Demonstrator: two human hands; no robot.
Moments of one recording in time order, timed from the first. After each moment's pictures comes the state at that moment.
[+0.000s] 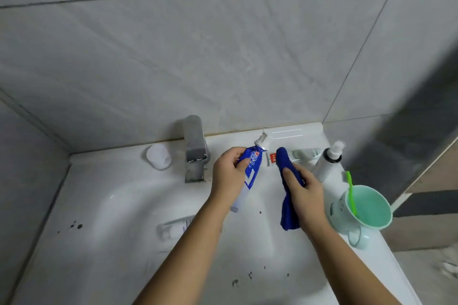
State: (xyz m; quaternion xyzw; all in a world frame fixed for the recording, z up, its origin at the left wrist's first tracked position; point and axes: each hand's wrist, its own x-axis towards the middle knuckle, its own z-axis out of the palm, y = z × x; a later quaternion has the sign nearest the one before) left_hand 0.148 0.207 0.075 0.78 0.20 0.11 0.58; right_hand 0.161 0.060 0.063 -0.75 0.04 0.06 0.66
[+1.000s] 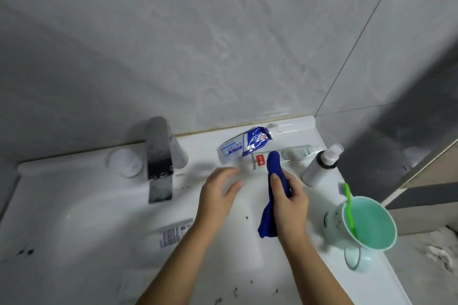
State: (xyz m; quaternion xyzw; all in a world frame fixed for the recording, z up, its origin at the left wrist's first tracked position) left_hand 0.163 0.203 -0.004 0.85 0.12 0.15 0.50; right_hand 0.186 0.072 0.018 -0.71 0.13 0.02 0.69
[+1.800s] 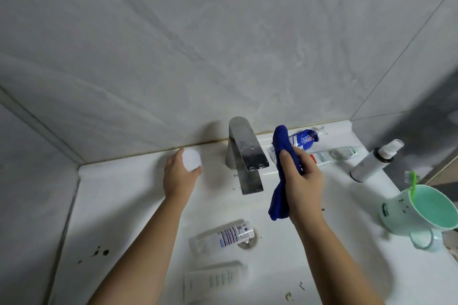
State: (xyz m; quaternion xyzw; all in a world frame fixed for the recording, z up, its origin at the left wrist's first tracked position) left_hand 0.141 0.437 -0.027 0.85 0.32 0.12 0.40; right_hand 0.135 0.214 0.082 -0.71 0.07 -0.05 0.70
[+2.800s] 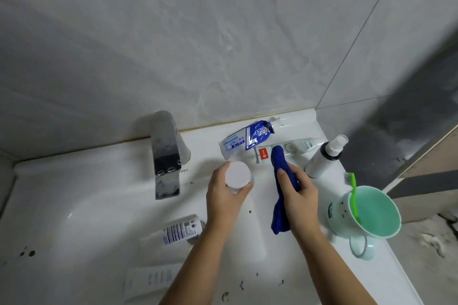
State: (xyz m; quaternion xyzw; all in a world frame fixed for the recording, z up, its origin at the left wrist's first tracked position) left_hand 0.163 0.190 -0.026 0.81 0.26 0.13 0.51; right_hand 0.186 0.065 0.023 -0.75 0.09 0.03 0.66
